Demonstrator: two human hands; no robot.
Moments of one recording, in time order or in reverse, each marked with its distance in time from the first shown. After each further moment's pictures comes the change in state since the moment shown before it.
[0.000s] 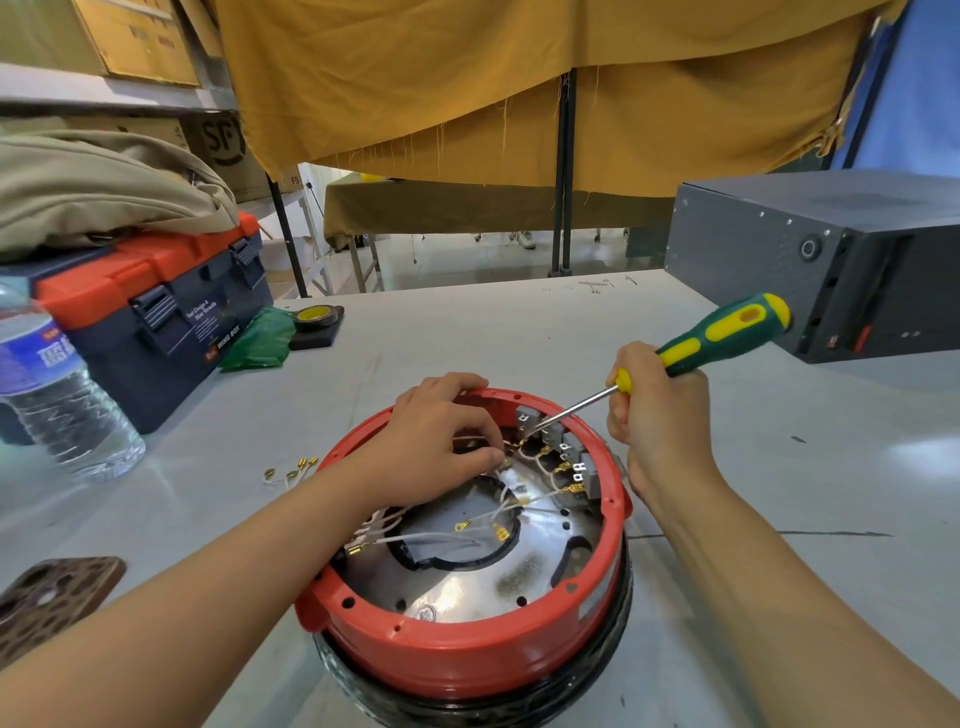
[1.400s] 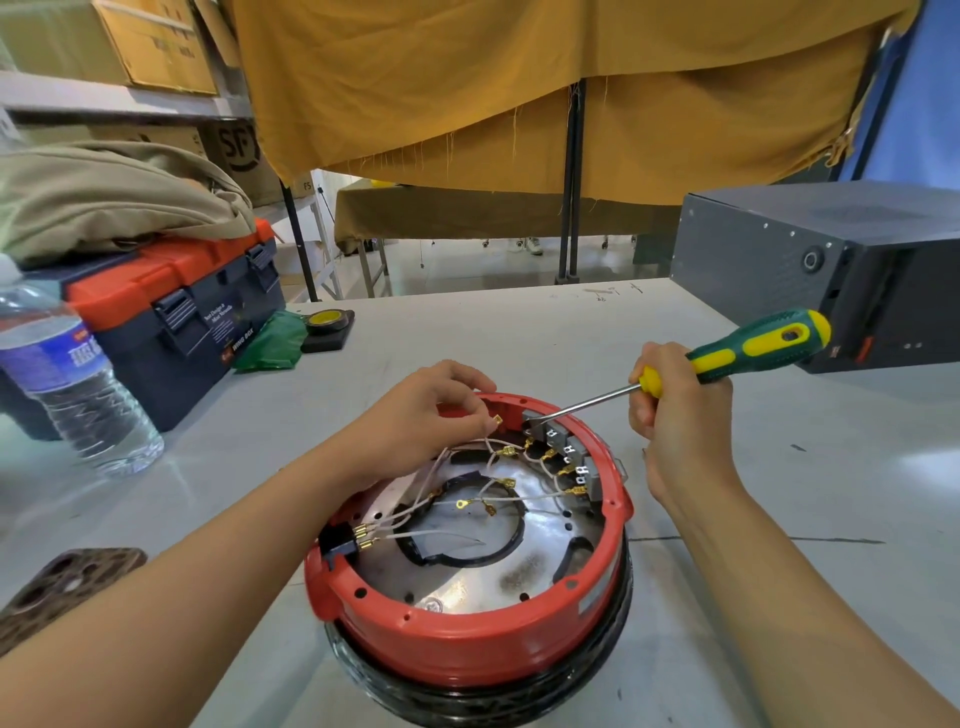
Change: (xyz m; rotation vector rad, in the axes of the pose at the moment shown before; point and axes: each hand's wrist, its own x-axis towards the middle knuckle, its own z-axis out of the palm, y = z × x) left_hand 0.001 -0.002 -0.020 -0.488 0.050 -0.086; right_hand 0.001 -0.007 -0.010 0.094 -0.020 -0.019
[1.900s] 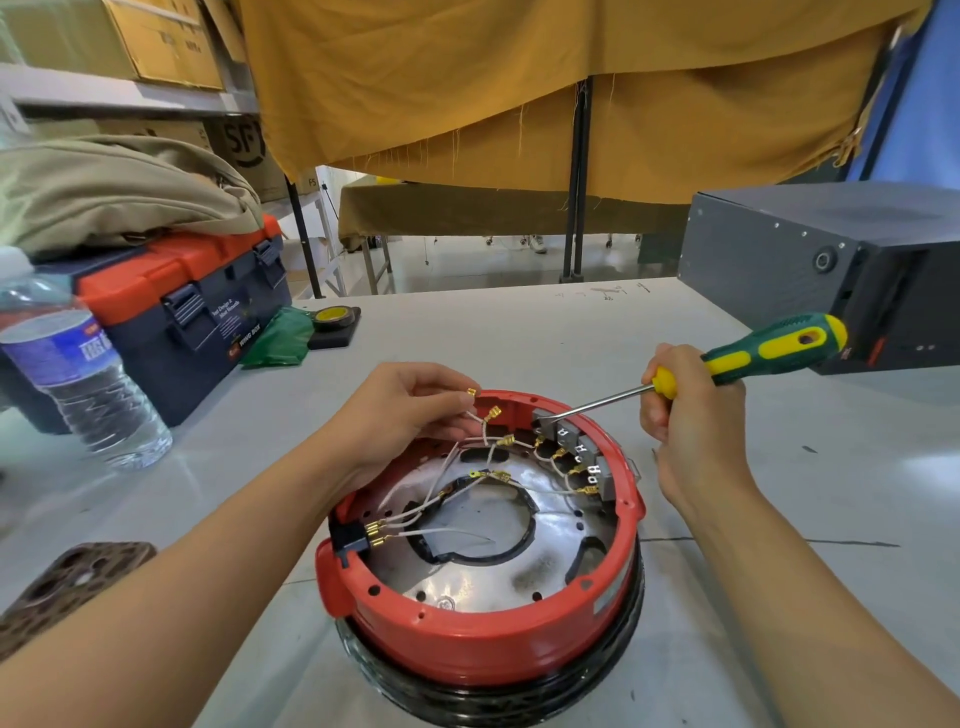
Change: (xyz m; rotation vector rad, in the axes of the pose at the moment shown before) left_hand -0.009 -0.006 -0.008 -0.579 0.133 -0.161; right_hand 0.000 0.002 0.000 -0.009 0.005 0.005
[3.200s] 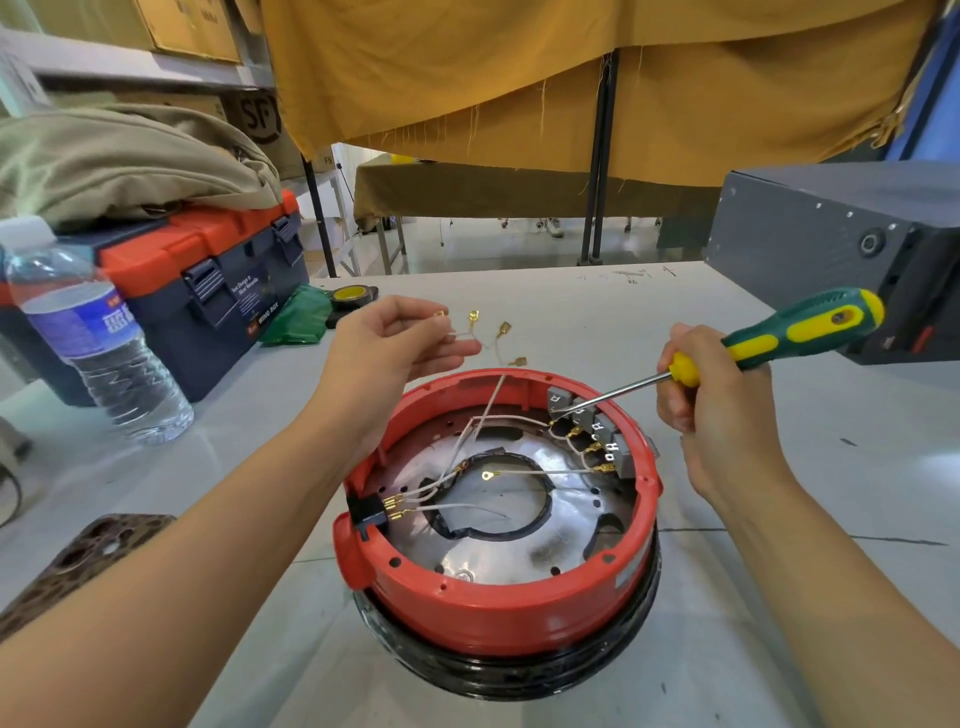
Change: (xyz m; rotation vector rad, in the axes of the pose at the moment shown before) left_hand -0.001 0.011 -0.016 -0.204 0.299 0.203; right_hand -0.003 0.001 0.004 -0.050 -0.152 -0.027
